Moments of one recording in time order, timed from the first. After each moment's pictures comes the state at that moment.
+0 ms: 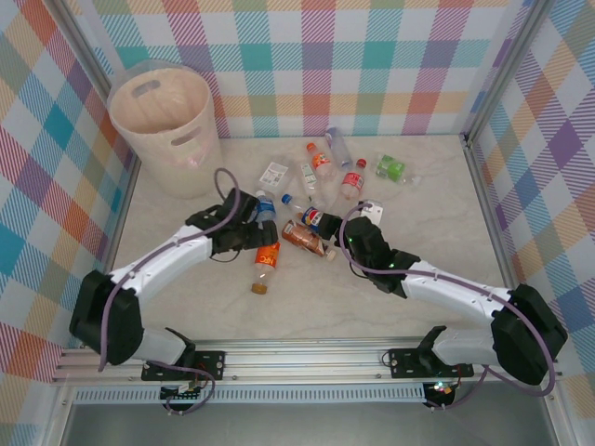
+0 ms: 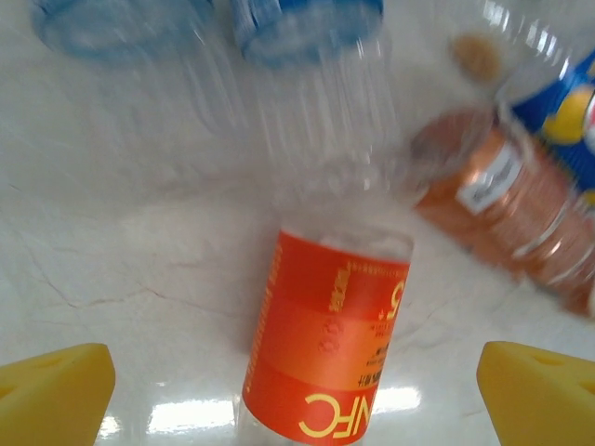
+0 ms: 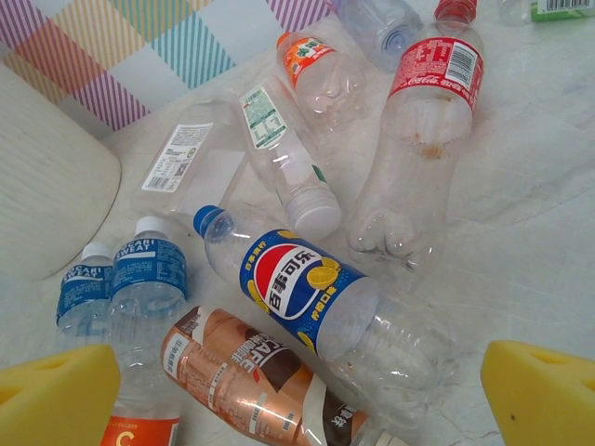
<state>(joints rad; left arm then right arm) -0.56 1.43 1.01 -0.67 -0.09 -0.60 0.80 1.23 0.67 0.05 0.45 0.81</state>
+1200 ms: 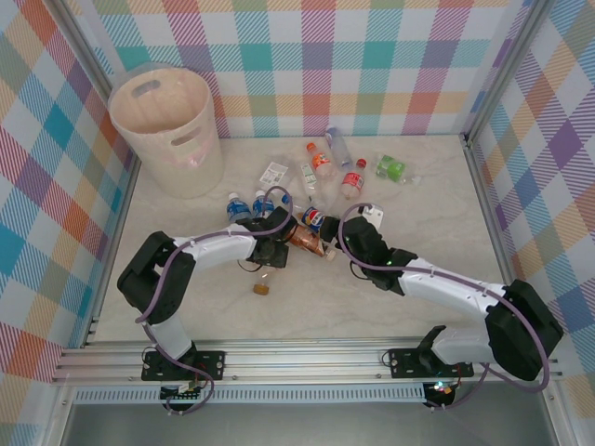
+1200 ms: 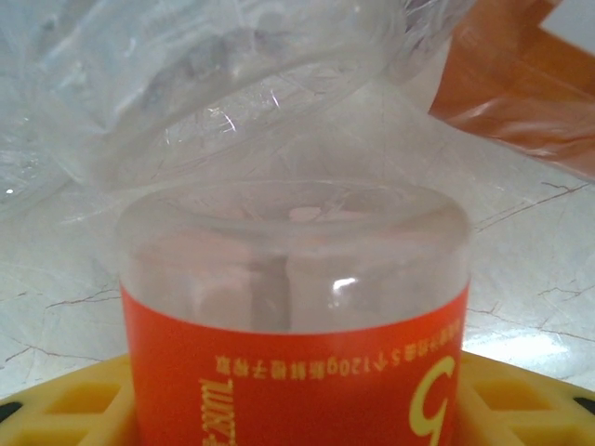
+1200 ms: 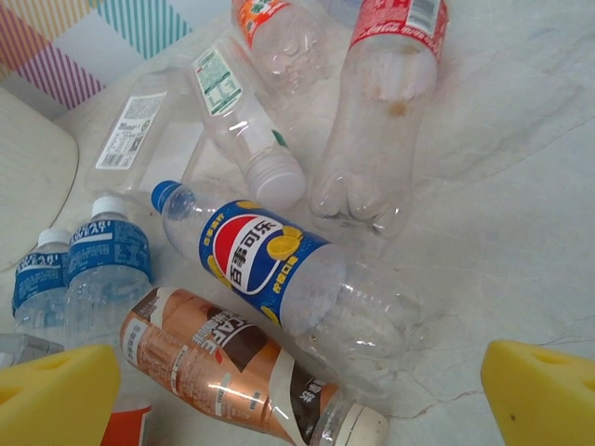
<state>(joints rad) -0.71 1.72 1.05 -0.60 -0.22 -0.49 0.78 1.27 0.68 -0.03 0.42 0.87</state>
